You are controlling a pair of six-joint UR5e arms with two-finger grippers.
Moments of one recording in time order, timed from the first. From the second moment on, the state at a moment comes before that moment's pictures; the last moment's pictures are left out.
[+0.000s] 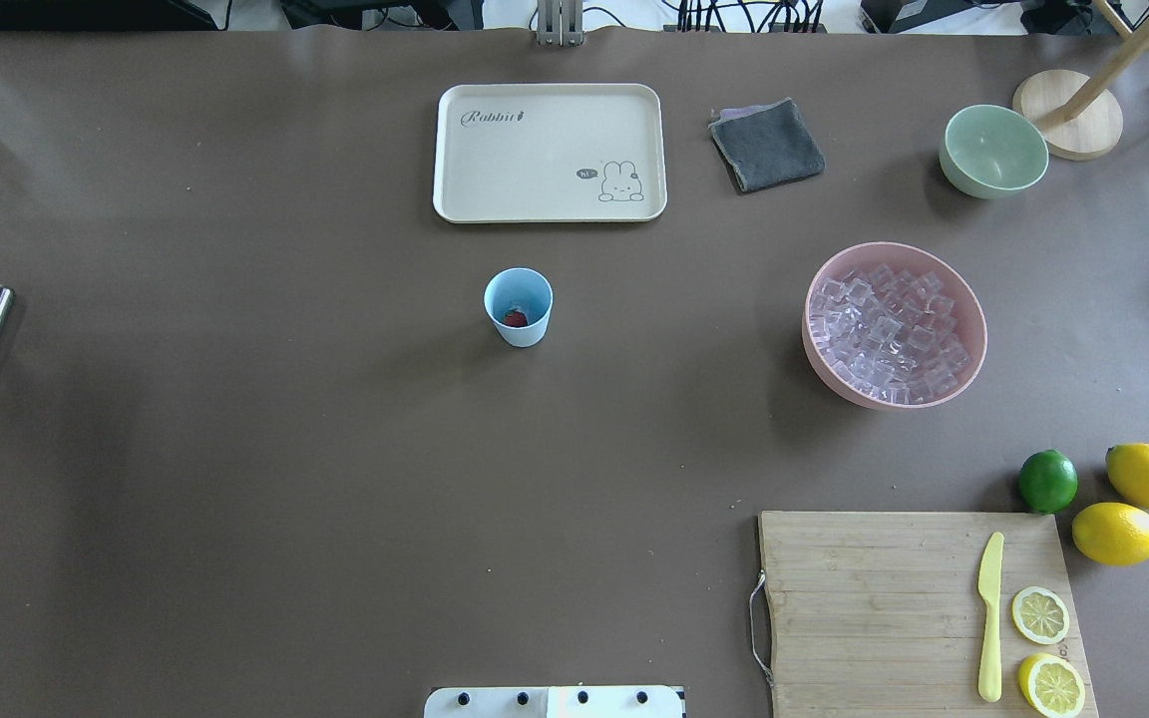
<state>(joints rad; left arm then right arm) -1.09 -1.55 -1.39 -2.37 -2.19 -0.66 1.58 -1.80 1.75 -1.35 2.36 -0.10</state>
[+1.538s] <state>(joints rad) -1.08 -1.57 -1.48 -2.42 -2.18 -0.66 1.59 -1.80 1.75 -1.35 2.36 -0.10</state>
